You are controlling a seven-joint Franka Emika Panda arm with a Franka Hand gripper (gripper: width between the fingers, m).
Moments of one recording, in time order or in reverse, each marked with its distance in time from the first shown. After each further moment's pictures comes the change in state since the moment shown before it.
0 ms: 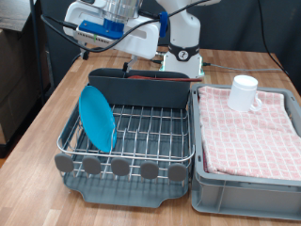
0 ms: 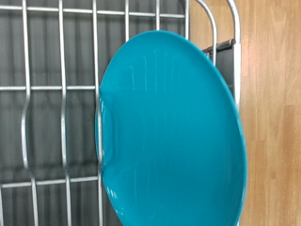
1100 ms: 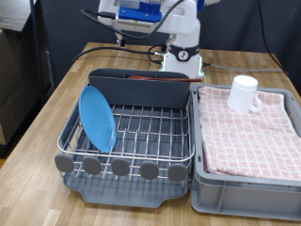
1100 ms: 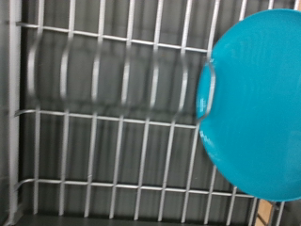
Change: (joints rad) arm 0.054 -0.134 0.118 0.034 0.115 -0.297 -0.082
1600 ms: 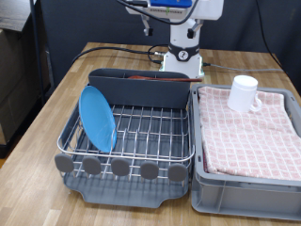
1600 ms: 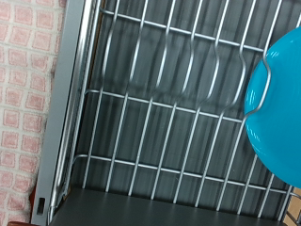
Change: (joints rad) arm 0.029 -0.082 0.066 -0.035 0.015 -0.060 0.002
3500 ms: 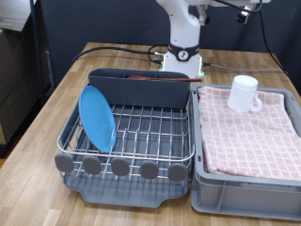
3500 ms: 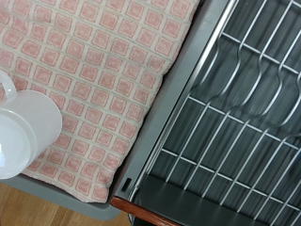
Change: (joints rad) arm 0.082 0.011 0.143 0.098 0.066 -0.155 -0.055
